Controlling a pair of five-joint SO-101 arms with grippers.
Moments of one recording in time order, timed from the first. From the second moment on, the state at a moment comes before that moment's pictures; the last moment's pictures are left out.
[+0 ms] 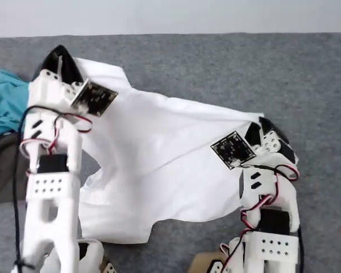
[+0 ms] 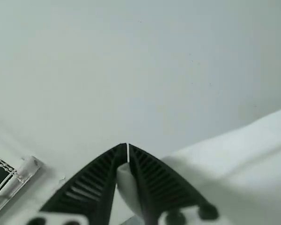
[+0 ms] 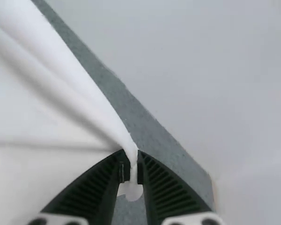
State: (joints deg) left arm -7.4 -33.2 46.0 -0.2 -38.9; right arm 3.8 -74.6 72.9 22.8 49.4
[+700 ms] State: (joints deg) left arm -7.2 -7.3 25.2 -0.5 -34.4; right arm 3.8 -26.5 40.4 26.5 39.8
